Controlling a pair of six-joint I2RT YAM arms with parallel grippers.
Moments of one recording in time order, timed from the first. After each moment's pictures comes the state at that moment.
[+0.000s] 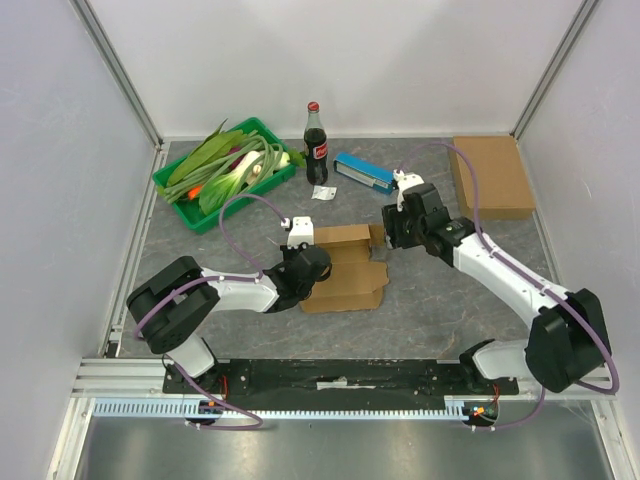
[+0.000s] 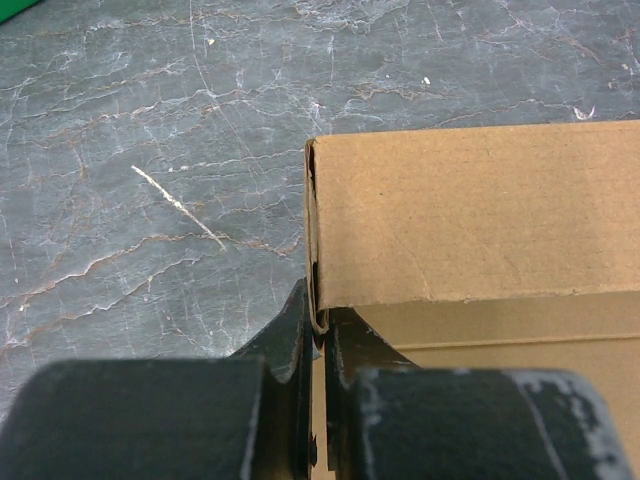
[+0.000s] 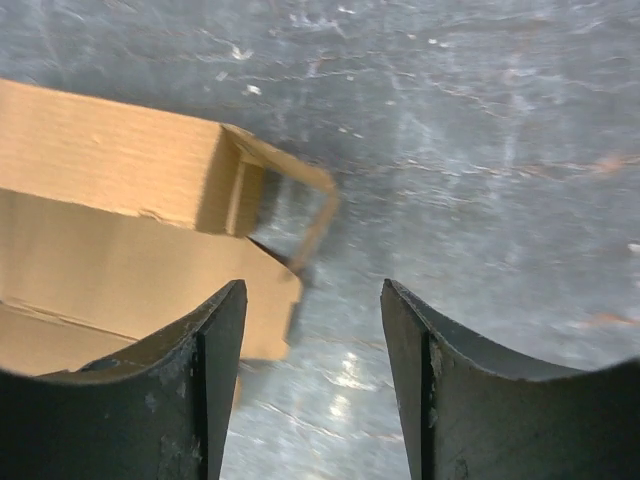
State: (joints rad) left arm -0.92 1.62 0.66 0.30 -0.84 -0.53; right arm 0.49 1.34 0.92 -0.34 0.05 0.25
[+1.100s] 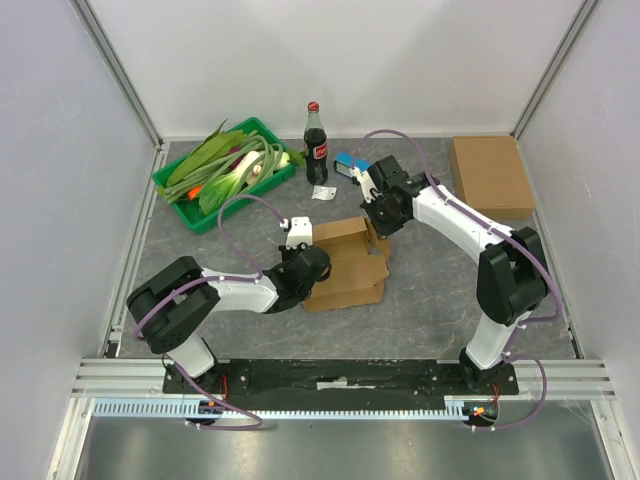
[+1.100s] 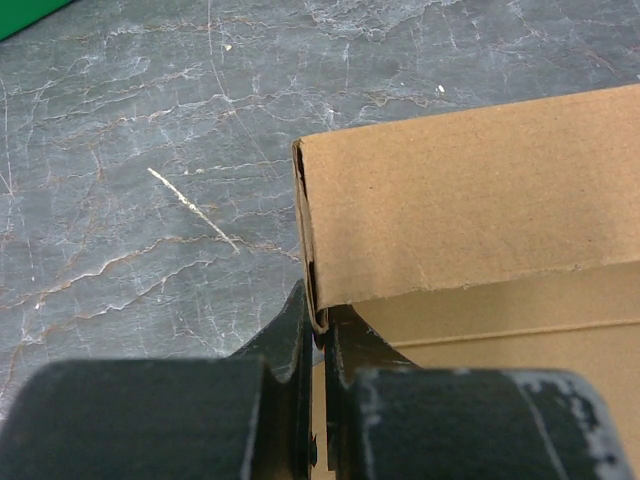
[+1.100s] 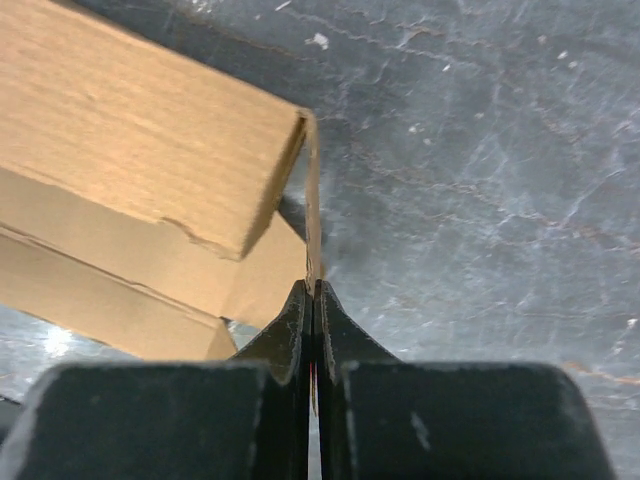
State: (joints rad) left arm -0.92 1.62 0.65 0.31 -0.87 -0.52; right arm 0.50 1.76 1.42 -0.79 -0.04 -0.06
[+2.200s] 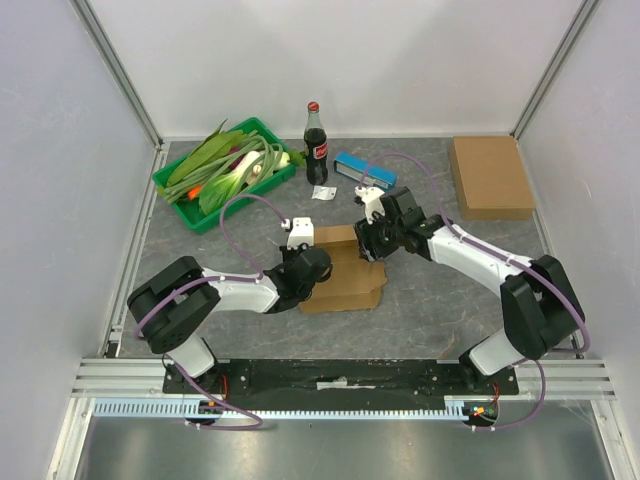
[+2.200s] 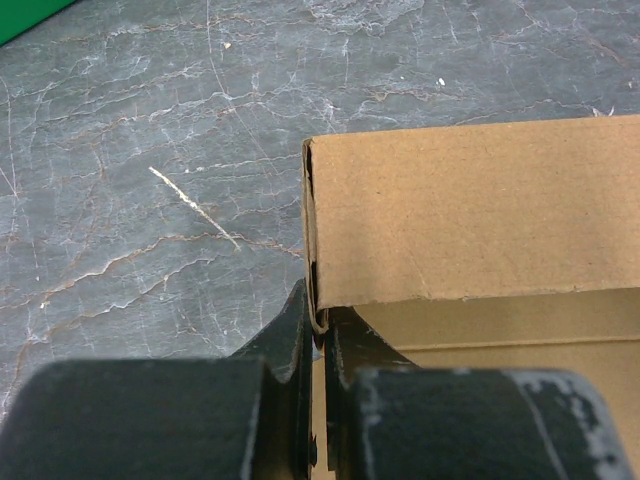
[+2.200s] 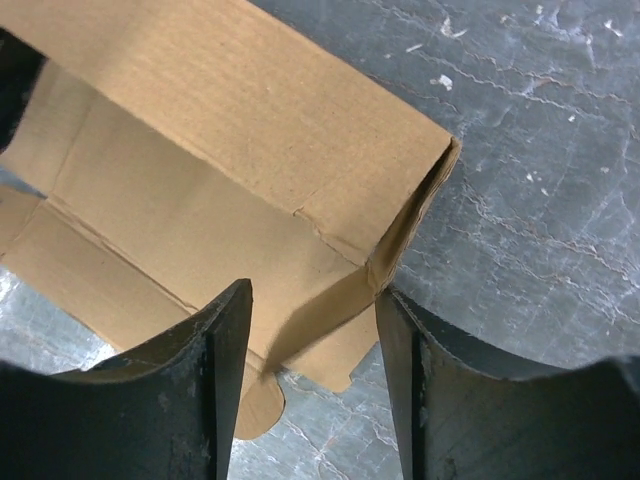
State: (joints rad) left arm -0.92 1.62 0.66 0.30 -0.87 -0.51; right arm 0.56 1.54 1.00 -0.34 -0.17 0.01
